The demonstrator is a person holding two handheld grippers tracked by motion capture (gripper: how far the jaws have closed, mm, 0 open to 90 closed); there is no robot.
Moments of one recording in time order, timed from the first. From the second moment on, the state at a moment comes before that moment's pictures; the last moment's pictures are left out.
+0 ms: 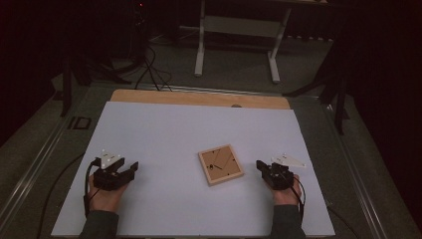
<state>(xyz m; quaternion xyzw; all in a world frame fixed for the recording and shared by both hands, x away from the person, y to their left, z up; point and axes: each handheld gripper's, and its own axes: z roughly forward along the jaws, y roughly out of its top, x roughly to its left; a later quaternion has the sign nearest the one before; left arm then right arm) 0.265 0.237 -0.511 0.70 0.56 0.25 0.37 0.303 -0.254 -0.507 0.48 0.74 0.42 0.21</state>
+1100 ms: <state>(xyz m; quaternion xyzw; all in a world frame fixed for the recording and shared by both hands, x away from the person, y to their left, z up) 0.262 0.233 -0.508 0.70 0.55 0.27 0.37 0.305 -0.224 -0.524 0.44 0.79 0.38 0.17</state>
